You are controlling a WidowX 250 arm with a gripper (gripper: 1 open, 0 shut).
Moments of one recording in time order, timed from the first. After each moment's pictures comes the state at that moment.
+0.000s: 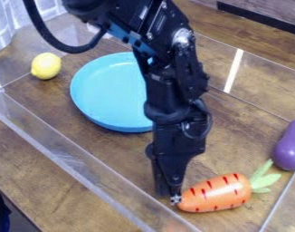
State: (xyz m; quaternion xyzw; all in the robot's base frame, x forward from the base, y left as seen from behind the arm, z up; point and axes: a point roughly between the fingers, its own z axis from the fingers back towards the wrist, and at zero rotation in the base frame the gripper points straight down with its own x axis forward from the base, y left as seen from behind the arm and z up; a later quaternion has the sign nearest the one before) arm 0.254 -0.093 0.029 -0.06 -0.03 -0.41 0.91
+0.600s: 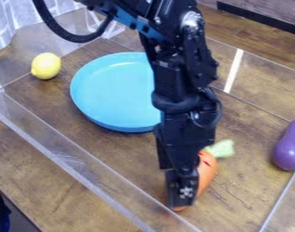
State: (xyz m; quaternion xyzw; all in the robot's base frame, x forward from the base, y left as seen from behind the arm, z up) arm 0.257 -0.105 0.040 -0.07 -0.04 -0.41 0.91
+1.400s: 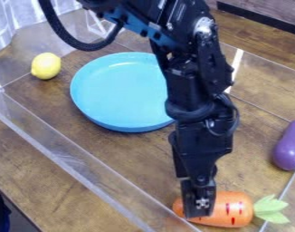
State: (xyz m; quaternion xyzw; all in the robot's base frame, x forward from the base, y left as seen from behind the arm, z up) arm 0.262 -0.120 0.041 -0.08 -0.07 -0.43 0.90
